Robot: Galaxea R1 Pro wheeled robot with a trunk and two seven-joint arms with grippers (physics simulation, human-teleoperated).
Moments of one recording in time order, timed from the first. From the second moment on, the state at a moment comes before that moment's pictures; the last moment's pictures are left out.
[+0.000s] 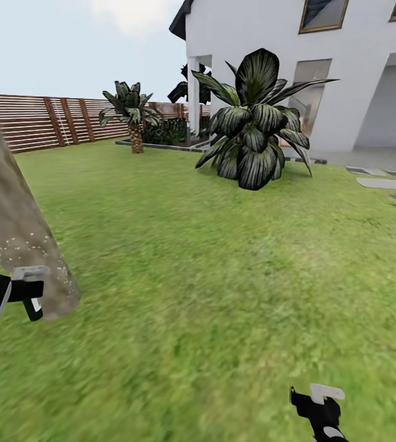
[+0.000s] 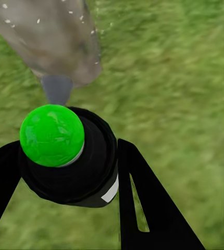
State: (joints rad) left arm -0.94 0.42 0.38 -0.63 -0.36 0.69 -0.35; right arm -0.52 -0.10 -0.27 -0.07 0.16 -0.39 -0.15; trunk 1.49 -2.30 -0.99
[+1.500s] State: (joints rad) left arm -0.87 0.35 0.54 -0.63 -0.36 0.68 -0.08; right arm -0.52 -0.10 -0.27 -0.07 0.16 -0.39 -0.15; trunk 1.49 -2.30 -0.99
